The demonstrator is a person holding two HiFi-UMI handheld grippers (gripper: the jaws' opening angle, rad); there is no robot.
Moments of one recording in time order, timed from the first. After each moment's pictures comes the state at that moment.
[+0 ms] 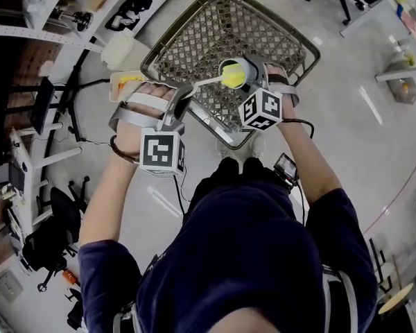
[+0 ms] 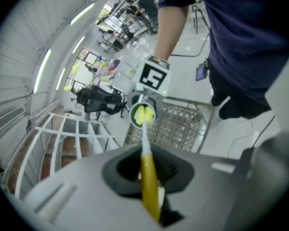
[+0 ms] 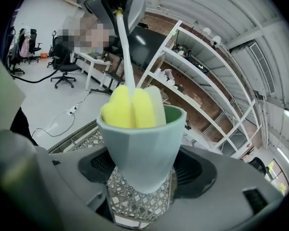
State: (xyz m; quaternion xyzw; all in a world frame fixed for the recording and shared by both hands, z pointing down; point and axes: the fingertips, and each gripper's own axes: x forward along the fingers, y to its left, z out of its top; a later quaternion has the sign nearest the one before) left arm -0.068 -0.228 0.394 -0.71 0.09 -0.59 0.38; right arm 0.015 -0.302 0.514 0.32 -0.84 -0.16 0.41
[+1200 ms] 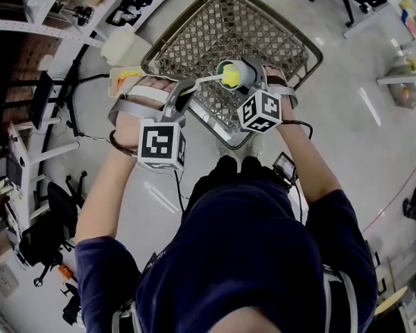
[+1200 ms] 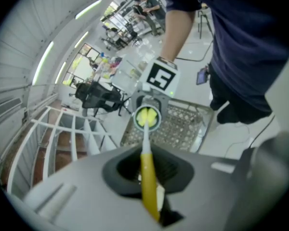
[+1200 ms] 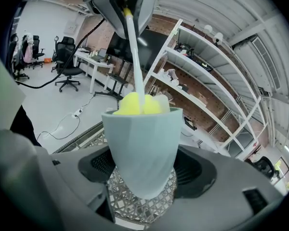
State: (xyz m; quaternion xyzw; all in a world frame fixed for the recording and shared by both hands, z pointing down) left arm -0.069 -0.239 0.394 -0.72 0.08 -0.60 0.34; right arm 0.001 -0.297 0.519 0.29 -0.85 -0.14 0.41
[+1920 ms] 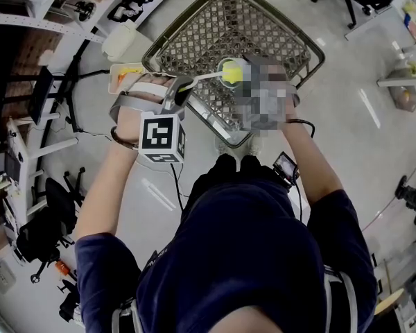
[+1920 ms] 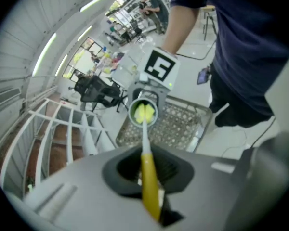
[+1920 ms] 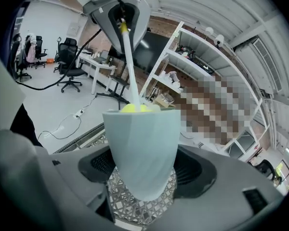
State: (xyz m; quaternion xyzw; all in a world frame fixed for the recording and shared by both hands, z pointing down) left arm -0.079 -0.243 0.409 -0.73 0.09 -0.60 0.30; right arm -0.002 -0.299 0.513 0.28 -0.86 -0.15 0.40
